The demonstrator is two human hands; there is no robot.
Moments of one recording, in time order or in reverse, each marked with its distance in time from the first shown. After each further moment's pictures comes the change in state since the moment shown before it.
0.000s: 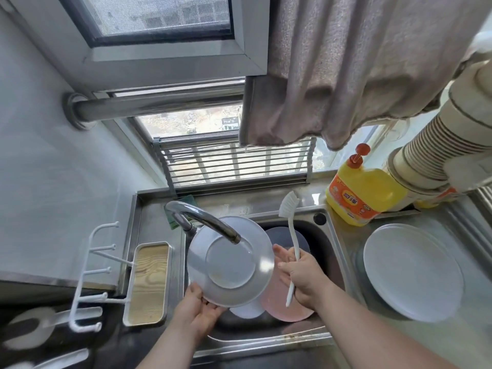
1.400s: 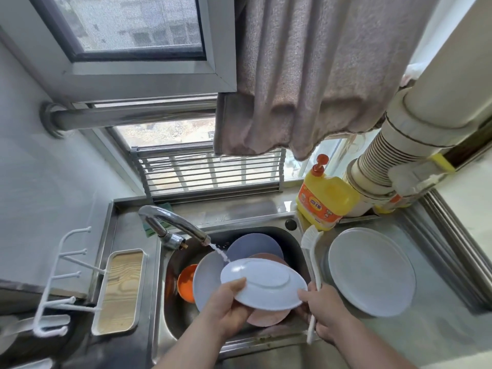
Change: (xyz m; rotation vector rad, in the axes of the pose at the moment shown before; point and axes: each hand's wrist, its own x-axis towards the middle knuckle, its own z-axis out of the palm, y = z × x) left_hand -0.052 -0.089 0.092 0.180 -0.186 -0.268; right_hand -0.061 0.008 -0.101 -0.145 0.291 0.083
